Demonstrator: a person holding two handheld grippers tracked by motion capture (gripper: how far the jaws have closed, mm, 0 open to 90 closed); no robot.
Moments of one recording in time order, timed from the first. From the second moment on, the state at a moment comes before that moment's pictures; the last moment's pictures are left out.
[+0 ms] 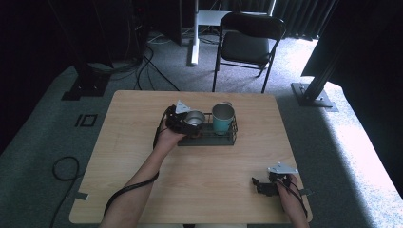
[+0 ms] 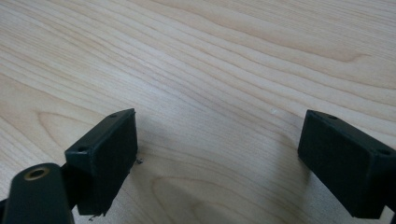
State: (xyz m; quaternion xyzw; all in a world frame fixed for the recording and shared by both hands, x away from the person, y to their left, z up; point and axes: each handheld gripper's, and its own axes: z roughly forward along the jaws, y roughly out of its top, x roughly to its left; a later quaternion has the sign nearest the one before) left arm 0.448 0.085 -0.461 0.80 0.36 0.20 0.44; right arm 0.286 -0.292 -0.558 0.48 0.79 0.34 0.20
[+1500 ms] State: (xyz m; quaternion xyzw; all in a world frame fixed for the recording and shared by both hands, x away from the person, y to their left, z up) left arm 0.401 0.159 -0.477 0.79 0.40 0.19 0.42; right arm 0.286 -0.292 -0.558 0.48 0.79 0.34 0.20
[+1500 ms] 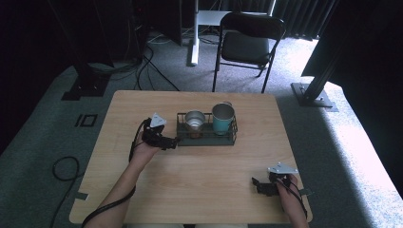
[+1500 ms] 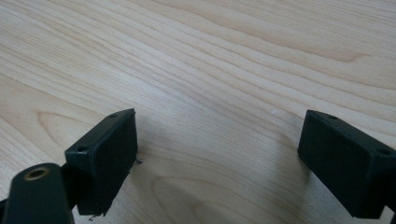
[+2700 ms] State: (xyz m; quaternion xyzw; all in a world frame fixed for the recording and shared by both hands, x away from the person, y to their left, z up) left arm 0.370 0.215 -0.515 0.79 0.45 0.19 0.38; right arm 0.286 -0.292 -0.558 0.48 0.79 0.34 0.20
